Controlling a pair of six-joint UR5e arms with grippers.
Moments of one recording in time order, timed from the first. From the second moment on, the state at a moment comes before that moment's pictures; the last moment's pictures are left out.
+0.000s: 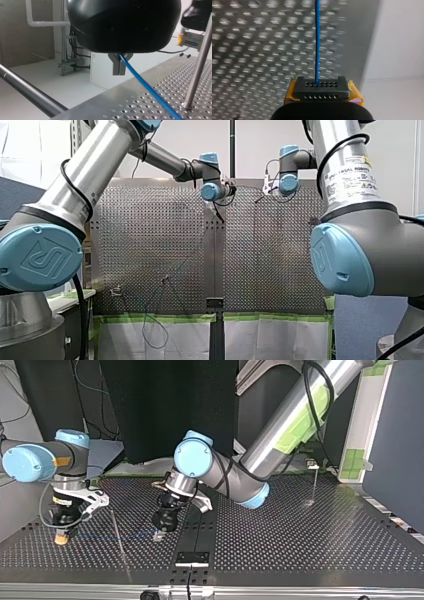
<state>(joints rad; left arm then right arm) -0.59 -2.10 -1.13 -2.77 -1.70 -2.16 1.85 -1.15 1.25 -0.21 1.71 1.56</state>
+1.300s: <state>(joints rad) -0.60 -2.20 -1.13 -2.75 -1.68 -2.11 1.85 -1.05 1.40 -0.29 1.69 1.57</state>
